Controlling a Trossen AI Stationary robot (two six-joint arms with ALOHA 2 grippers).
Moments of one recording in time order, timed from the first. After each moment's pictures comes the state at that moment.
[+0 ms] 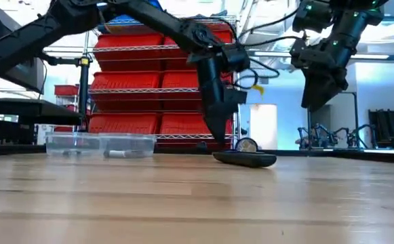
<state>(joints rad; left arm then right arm) 0.35 2.31 2.07 -0.84 -0.19 0.21 -0.33 1.09 0.78 -0.75 0.13 0.40</state>
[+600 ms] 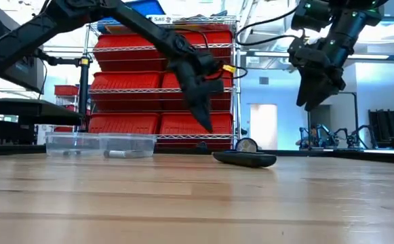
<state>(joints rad) 0.55 2.23 1.90 -0.69 0.28 0.55 -0.33 1.09 0.78 -0.72 0.13 0.42</state>
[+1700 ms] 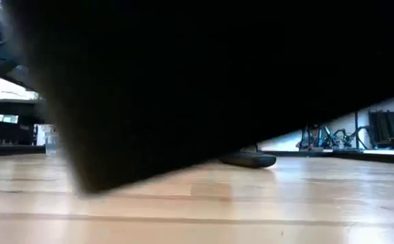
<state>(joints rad) 0.47 2.33 1.86 -0.58 0.07 0.65 -0.31 1.10 0.78 -0.72 0.13 0.61</state>
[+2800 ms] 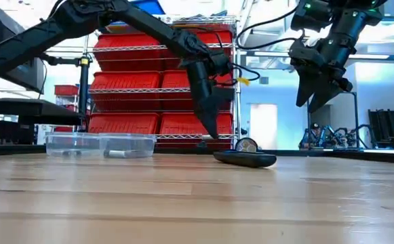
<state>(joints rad) 0.48 2.33 2.11 -0.87 0.03 0.36 -0.31 1.10 0.78 -0.73 0.14 0.57</state>
